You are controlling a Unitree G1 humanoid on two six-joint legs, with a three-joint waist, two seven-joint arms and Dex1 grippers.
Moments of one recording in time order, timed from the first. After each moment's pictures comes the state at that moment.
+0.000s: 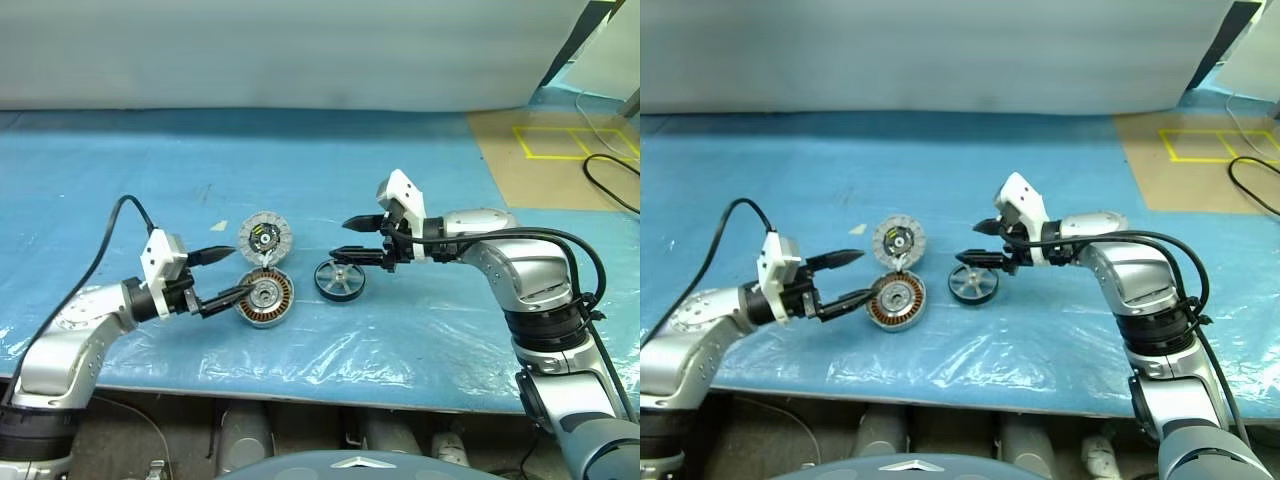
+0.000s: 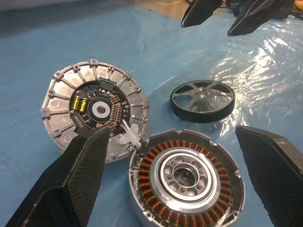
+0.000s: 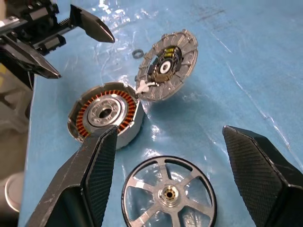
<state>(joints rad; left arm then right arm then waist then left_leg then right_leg) -0.06 0.71 0.16 -0.20 -0.57 0.35 -1.03 -0.61 -0.54 0.11 -0.31 0.37 1.02 0.99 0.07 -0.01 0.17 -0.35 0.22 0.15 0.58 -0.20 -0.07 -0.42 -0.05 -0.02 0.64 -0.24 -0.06</state>
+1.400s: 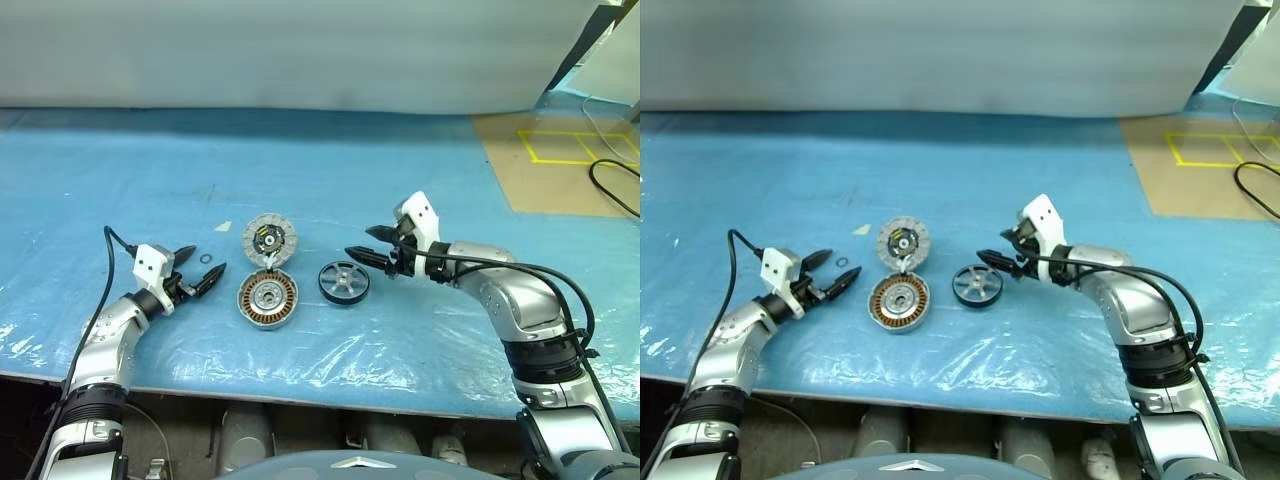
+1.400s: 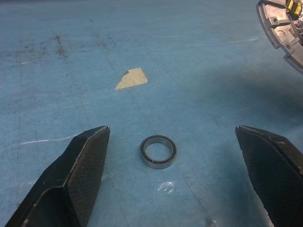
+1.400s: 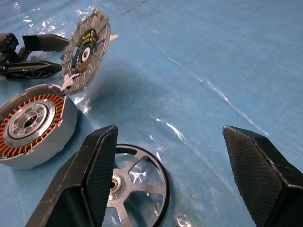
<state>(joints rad) -0.18 0.45 0.22 0.44 -0.31 -0.11 -0.84 -0.38 -0.49 0.07 -0.22 0.38 0.83 0.71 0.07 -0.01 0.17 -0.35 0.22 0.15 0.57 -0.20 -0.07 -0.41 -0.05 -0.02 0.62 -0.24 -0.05</state>
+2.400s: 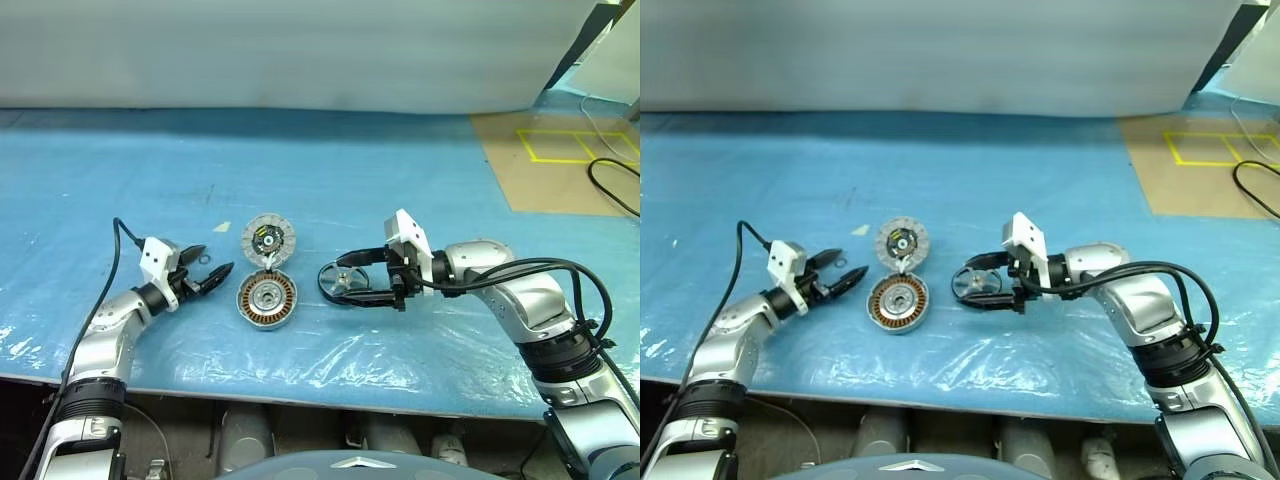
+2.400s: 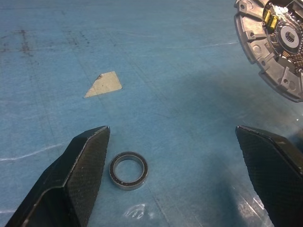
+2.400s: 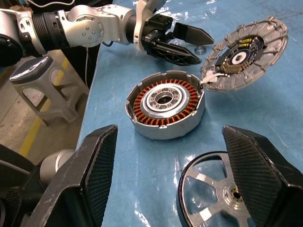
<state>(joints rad) -0.19 0.47 0.19 0.34 -0.35 0.06 -0.86 -0.44 -0.63 0.22 -0.22 0.49 0.65 1.13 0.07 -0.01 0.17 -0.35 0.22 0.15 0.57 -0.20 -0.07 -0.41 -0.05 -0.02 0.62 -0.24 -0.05</state>
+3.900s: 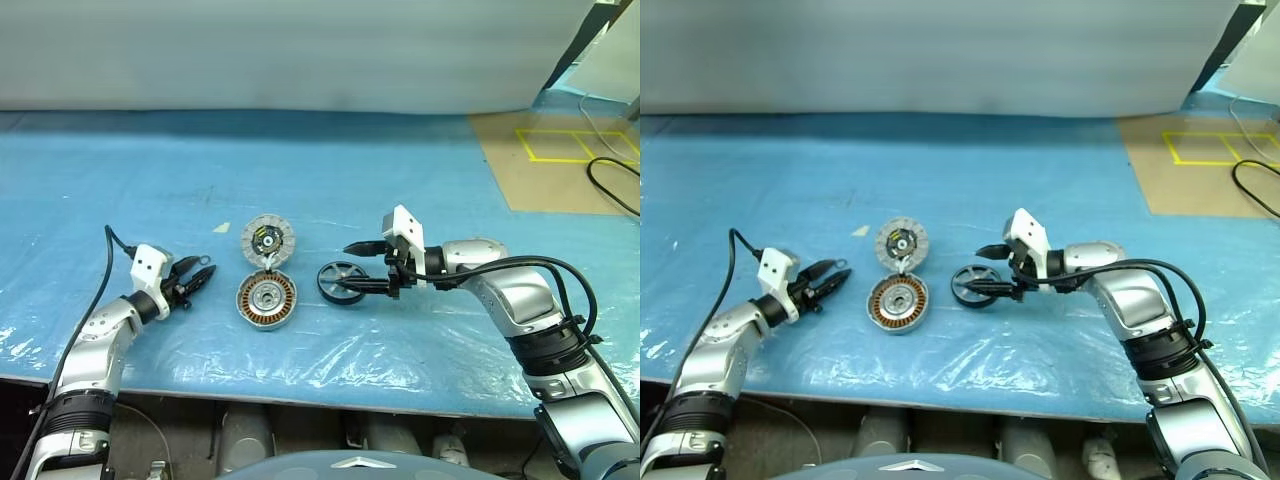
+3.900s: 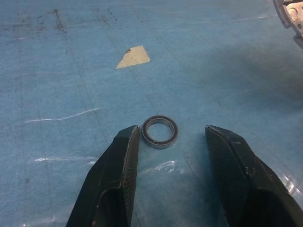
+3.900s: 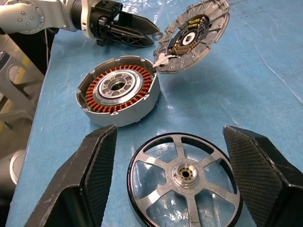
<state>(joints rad) -0.13 0.50 0.19 0.30 -0.31 0.08 -0.78 -0.45 -0.60 0.22 -0.13 0.39 0.61 1.06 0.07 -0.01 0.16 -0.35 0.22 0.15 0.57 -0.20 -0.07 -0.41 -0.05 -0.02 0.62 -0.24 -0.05</state>
